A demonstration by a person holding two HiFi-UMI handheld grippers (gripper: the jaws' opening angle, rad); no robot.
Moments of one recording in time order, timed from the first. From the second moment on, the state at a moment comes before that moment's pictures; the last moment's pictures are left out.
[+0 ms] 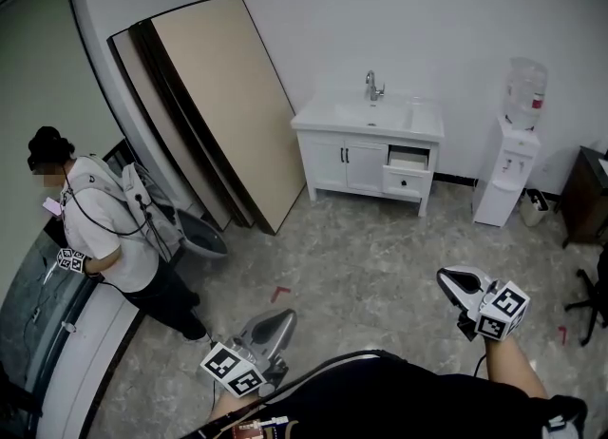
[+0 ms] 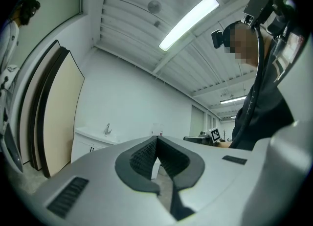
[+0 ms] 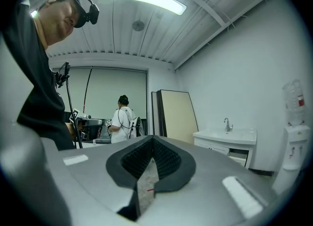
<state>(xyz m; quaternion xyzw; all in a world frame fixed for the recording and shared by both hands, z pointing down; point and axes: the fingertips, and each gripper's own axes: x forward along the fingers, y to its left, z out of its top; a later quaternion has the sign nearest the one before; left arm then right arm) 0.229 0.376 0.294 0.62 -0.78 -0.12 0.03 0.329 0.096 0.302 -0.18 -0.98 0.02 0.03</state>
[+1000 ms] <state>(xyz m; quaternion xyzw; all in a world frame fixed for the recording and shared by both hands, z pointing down) -0.121 0.417 0.301 0.66 -0.74 -0.12 0.04 0.020 0.157 0.302 -0.11 -0.99 0.02 0.03</state>
